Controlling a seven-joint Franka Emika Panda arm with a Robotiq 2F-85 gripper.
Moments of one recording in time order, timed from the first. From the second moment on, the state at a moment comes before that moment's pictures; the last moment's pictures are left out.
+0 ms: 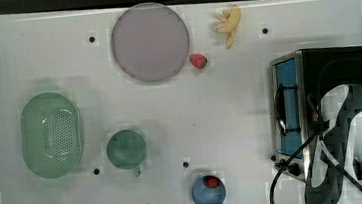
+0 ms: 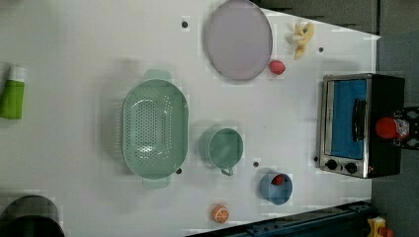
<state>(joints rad) -0.13 0.34 -0.60 -1.93 0.20 0.60 0.02</state>
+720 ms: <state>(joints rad) -0.07 0.27 -0.60 -1.79 0.07 0.41 0.02</state>
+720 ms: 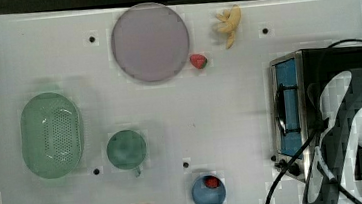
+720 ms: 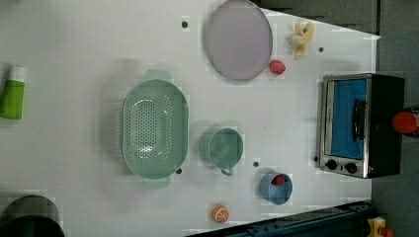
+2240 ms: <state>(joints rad) 0.15 0.10 -0.16 -2.05 0.06 0.47 -0.03</state>
